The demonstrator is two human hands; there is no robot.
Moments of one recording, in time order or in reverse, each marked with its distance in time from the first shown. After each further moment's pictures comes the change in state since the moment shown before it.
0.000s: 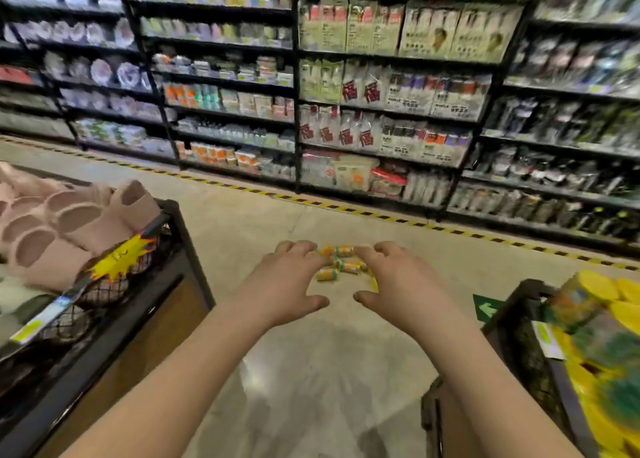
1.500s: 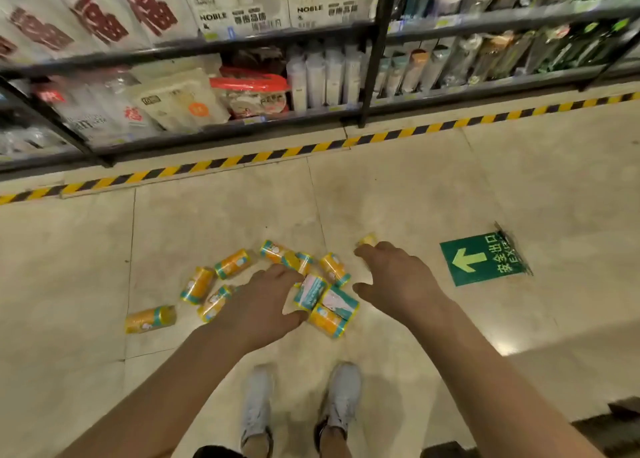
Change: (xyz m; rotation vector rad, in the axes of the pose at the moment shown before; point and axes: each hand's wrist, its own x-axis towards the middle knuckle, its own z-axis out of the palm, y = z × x) left_hand 0.860 -0.030 0.351 -0.195 -0.607 0.197; right_hand 0.612 0.561 0.309 0.294 -0.363 0.522
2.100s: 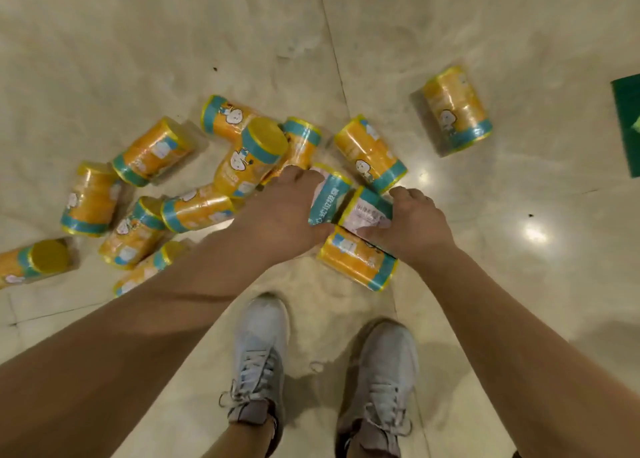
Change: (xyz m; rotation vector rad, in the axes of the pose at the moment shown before) left_hand 0.304 -0.170 0.308 -0.020 -0.121 -0.075; right_hand 0.261 0.125 0.453 0.272 -0.186 0.297
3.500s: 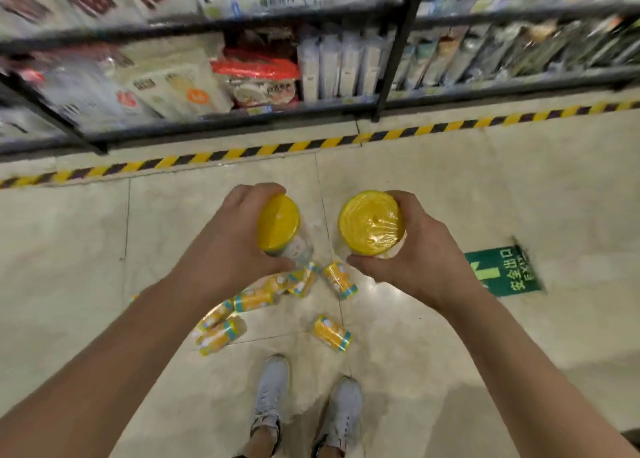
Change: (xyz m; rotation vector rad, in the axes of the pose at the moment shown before) left_hand -0.295 0.127 -0.386 -0.244 0.481 0.106; right_hand -0.317 -0.172 -0.416 0.290 0.367 -0.458
